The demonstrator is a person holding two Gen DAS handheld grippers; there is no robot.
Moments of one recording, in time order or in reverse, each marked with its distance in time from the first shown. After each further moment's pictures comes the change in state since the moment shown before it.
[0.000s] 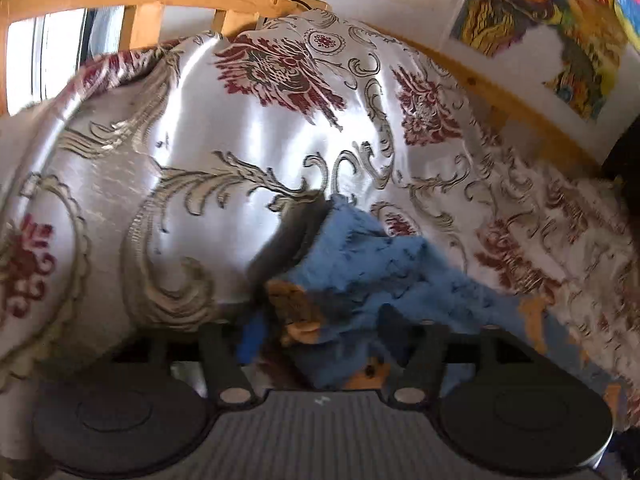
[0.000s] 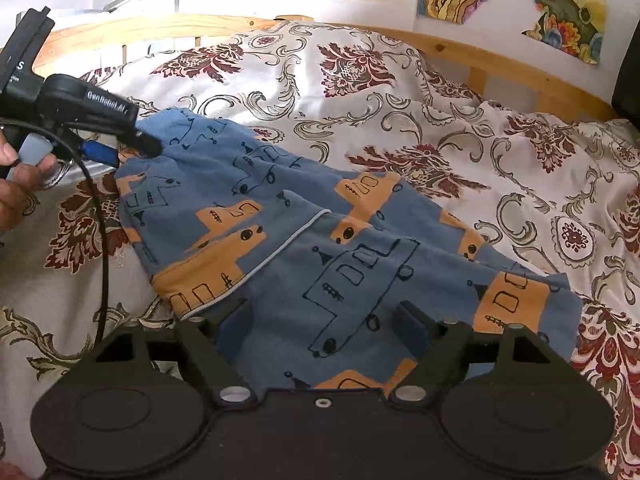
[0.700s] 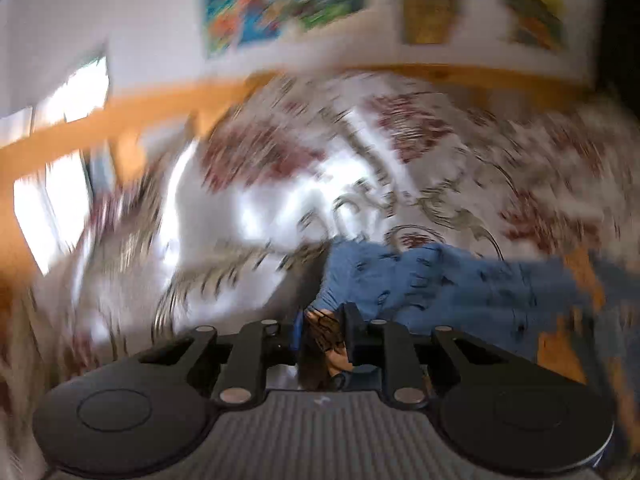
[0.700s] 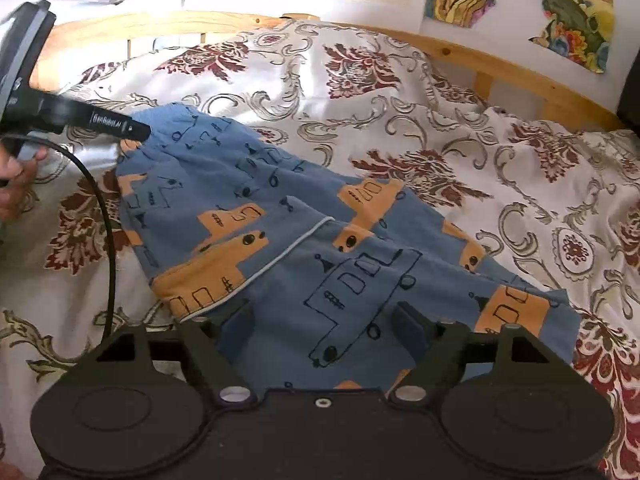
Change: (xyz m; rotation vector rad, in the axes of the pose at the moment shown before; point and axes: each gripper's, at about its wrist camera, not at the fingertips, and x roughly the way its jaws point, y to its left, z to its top) left arm -0.015 -0.043 -0.023 0.473 -0.211 0.240; right arm 0.002 0.004 0.007 -0.031 0.003 -0.010
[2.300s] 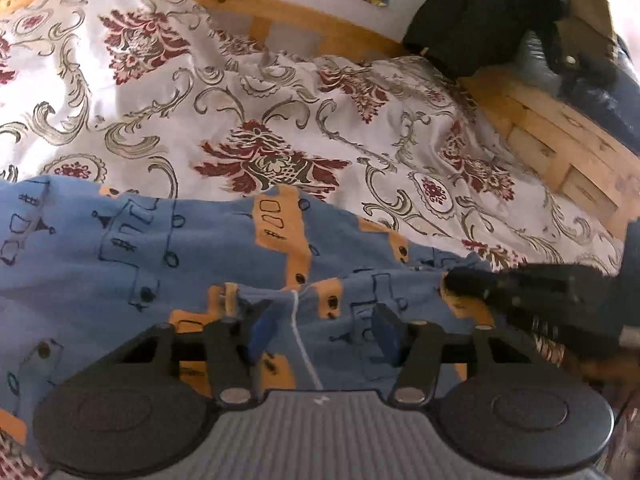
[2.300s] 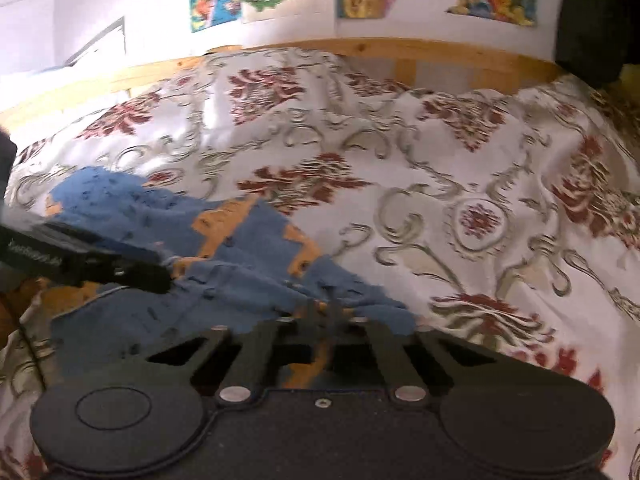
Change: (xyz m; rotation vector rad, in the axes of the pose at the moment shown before) left arm 0.032 -0.112 0.003 -0.082 0.194 -0.760; right arm -0.011 -0.139 -0.014 0.201 -0.056 0.009
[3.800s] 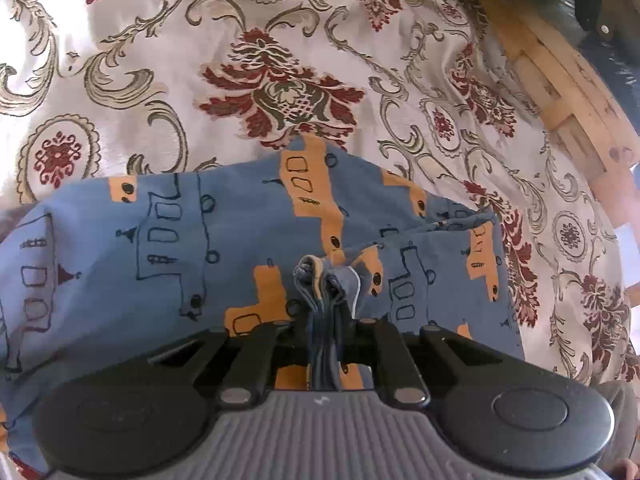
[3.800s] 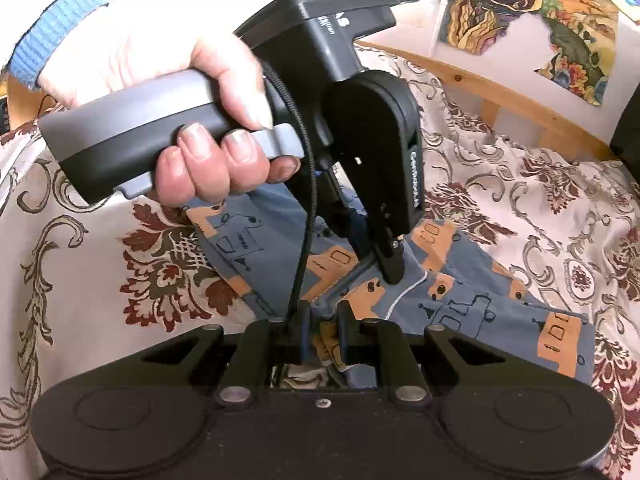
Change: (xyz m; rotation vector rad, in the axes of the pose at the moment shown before) left arm 0.012 0.053 0.074 -0.052 0.468 -0.106; right arm -0.011 0.228 0.007 -0.215 0.048 -0.083
